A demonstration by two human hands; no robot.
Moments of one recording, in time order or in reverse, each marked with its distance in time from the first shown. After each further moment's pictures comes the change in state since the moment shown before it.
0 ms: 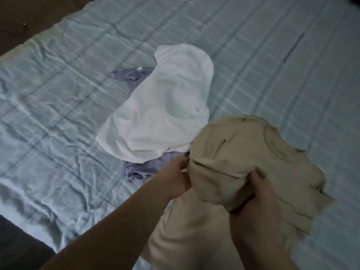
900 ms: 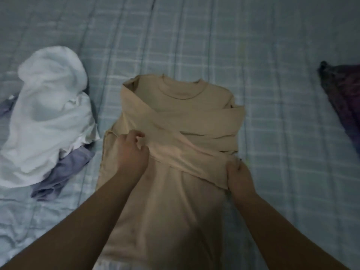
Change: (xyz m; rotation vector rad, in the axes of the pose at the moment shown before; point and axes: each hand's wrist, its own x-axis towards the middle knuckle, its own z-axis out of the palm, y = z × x) left_hand 0.055 -0.173 0.097 1.735 0.407 1.118; right_hand -0.006 0.281 -0.204 0.190 0.324 0.537
